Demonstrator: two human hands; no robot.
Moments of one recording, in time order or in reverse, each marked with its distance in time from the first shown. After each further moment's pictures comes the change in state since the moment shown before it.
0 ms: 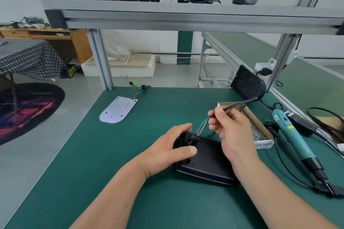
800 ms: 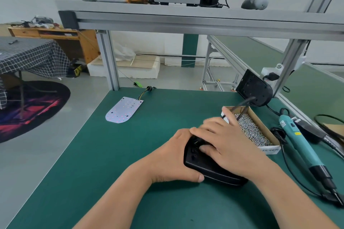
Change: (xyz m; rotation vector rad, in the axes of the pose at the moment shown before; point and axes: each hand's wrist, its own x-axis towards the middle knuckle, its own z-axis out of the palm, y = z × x) left_hand -0.002 0.006 0.006 0.328 0.022 0.053; right_hand -0.011 -0.017 -0.012 -1.615 -0.733 -0.821
